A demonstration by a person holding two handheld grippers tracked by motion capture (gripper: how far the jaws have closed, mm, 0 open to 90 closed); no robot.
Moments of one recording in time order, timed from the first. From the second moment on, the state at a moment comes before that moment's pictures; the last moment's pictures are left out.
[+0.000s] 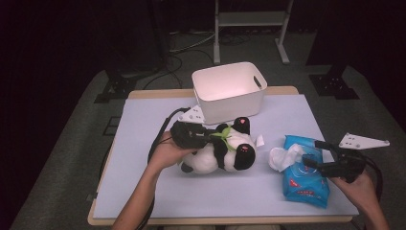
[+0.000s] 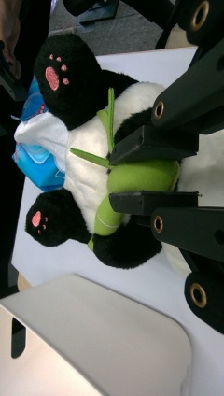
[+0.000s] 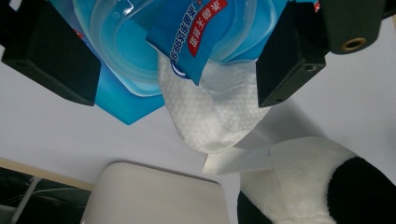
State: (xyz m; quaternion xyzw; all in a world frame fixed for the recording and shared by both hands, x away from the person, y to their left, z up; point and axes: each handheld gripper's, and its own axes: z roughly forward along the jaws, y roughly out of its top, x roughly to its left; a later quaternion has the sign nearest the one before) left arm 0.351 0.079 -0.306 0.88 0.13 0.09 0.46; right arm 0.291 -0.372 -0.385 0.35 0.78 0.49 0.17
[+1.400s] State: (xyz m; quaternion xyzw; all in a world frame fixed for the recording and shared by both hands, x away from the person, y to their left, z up) left arm 0.343 0.061 -0.358 0.88 0.13 0.05 0.45; right arm 0.289 -0.366 -0.380 0.34 0.79 0.48 0.16
